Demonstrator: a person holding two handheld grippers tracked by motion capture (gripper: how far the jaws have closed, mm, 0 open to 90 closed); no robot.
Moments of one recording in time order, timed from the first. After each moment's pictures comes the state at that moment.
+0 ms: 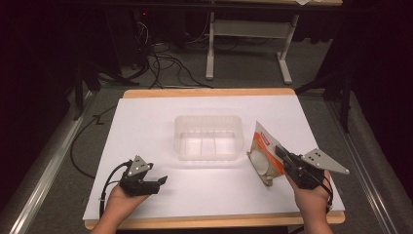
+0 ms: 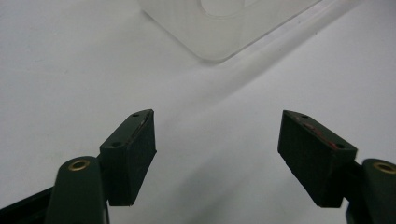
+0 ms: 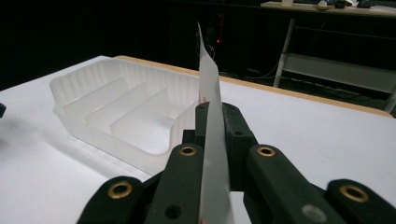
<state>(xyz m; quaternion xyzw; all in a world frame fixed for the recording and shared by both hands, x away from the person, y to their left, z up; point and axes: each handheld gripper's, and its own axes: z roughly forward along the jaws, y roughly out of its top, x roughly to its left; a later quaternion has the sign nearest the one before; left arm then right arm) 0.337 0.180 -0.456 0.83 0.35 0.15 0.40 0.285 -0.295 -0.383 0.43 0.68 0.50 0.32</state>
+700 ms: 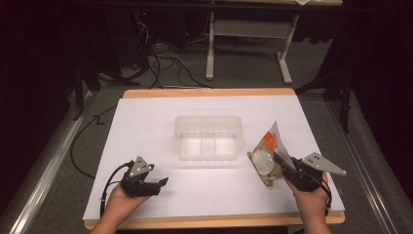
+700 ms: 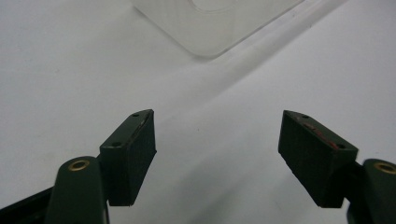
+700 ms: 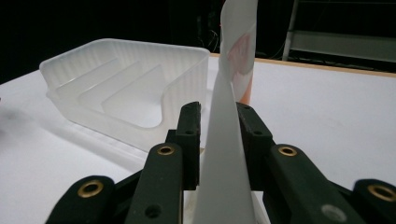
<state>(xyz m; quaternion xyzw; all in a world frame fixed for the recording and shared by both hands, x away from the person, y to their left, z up) 0.336 0.177 -0.457 0.84 0.34 0.15 0.39 0.291 -0.308 -0.412 0.46 0.68 0.50 0.29</state>
